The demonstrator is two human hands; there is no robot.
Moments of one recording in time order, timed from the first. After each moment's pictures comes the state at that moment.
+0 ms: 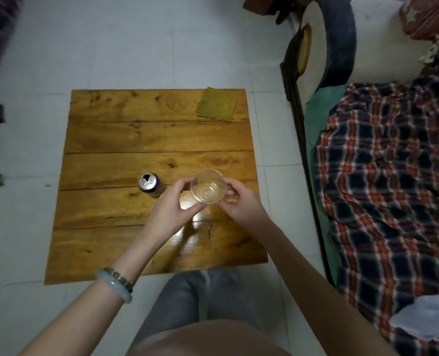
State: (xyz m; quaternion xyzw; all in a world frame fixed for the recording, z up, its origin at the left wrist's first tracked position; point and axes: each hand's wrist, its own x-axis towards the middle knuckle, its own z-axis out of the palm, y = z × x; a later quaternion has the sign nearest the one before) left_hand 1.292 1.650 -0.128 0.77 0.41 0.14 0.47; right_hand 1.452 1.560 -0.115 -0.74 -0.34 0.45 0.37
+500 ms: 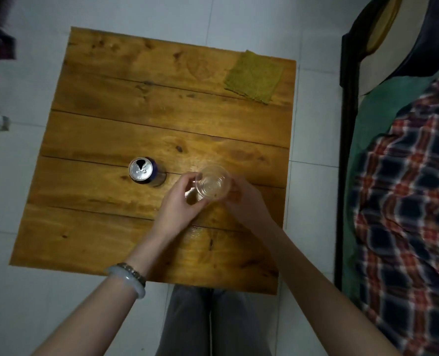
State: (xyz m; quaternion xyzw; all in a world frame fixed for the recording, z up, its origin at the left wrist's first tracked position) left_hand 1.328 1.680 -0.269 0.68 0.52 0.15 0.49; right_hand 1.489 1.626 -0.264 -0.71 -0.40 0.47 0.33
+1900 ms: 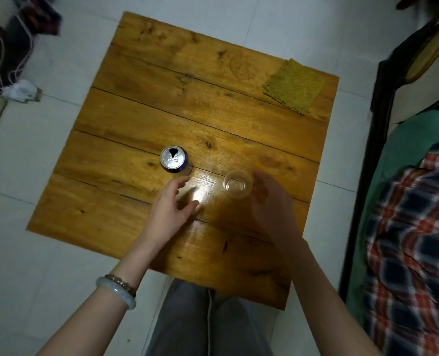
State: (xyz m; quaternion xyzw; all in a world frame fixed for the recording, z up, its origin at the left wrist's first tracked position) left_hand 1.258 1.667 -0.278 0.64 0.60 0.18 0.44; right_hand 1.479 1.629 -0.260 -0.74 -0.50 0.36 0.28
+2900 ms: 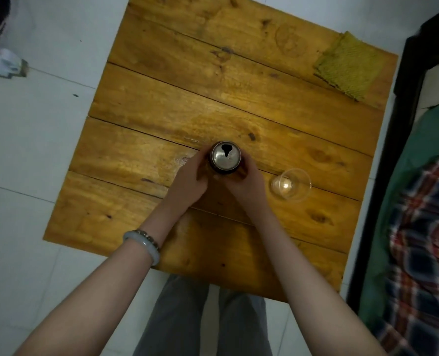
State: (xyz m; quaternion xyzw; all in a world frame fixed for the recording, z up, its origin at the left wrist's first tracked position) left_hand 1.196 1.760 -0.362 0.63 0.54 0.16 0.53; right_hand 1.333 1.716 -0.353 -0.72 -0.39 0.44 0.36
